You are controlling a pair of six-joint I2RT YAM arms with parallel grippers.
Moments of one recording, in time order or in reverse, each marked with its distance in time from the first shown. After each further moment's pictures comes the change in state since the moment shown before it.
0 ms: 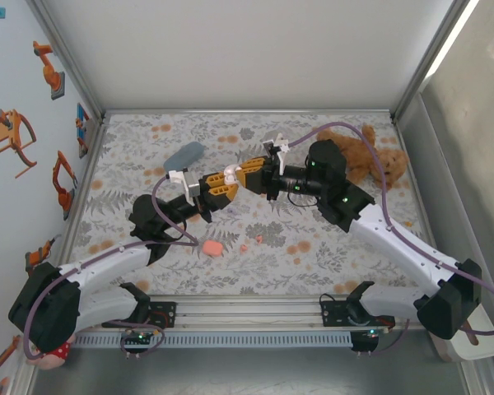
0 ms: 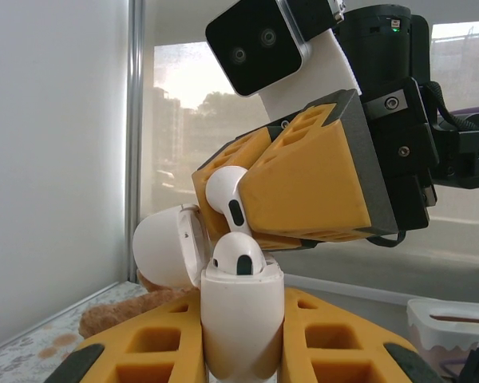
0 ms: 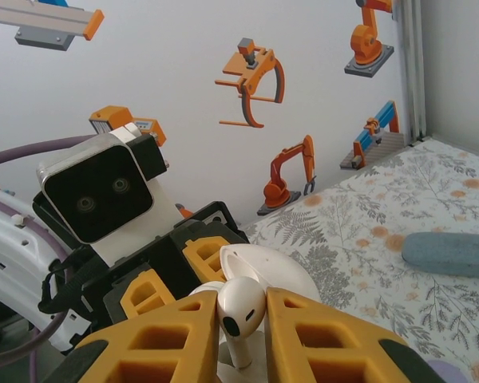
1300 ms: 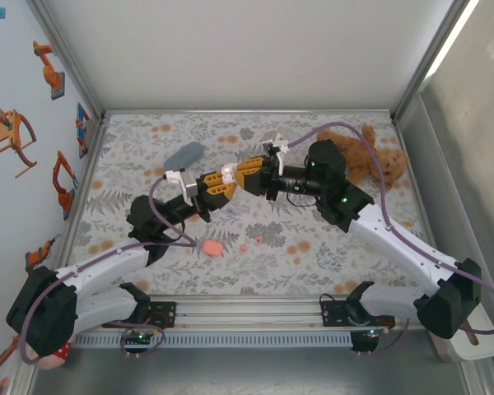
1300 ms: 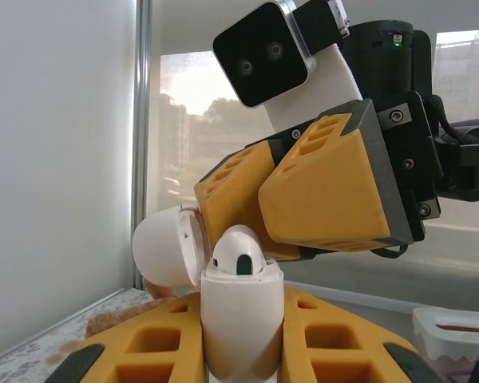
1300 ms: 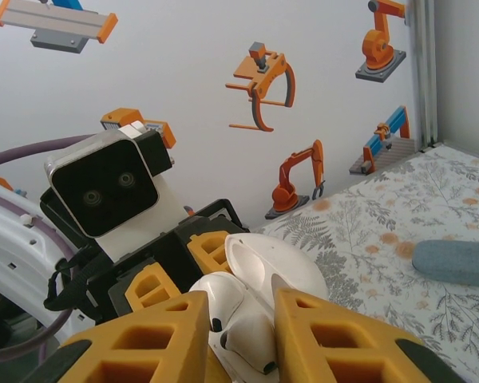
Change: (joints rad) left arm -0.001 -0.027 0.000 -0.010 -0.021 0.000; right arm 0.006 0.003 0.001 0.020 -0.011 0.004
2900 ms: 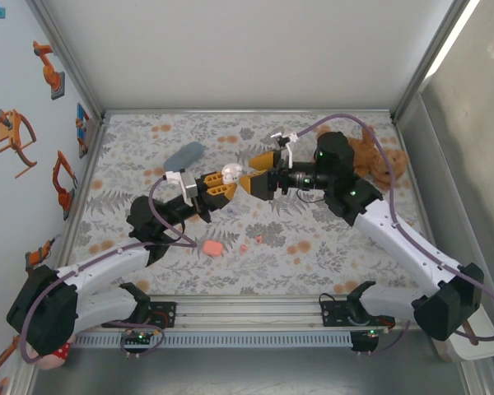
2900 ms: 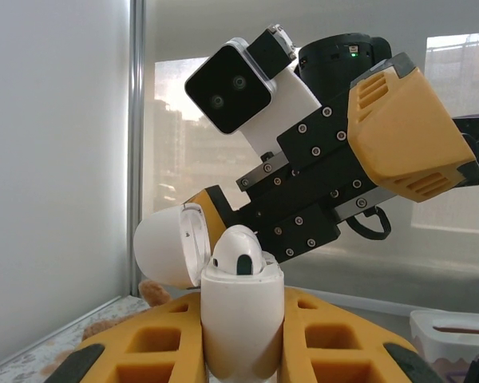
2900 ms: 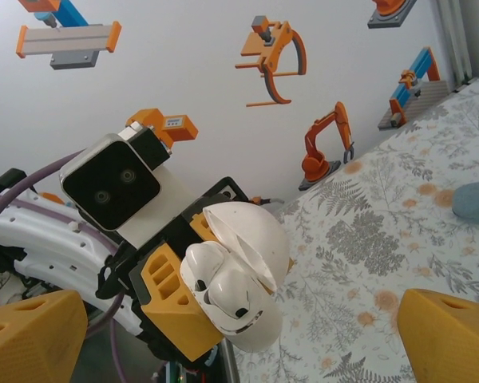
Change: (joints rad) left arm -0.005 0.008 0.000 0.027 0.006 0.000; right arm -0.096 0.006 0.051 -0.120 -0.168 0.155
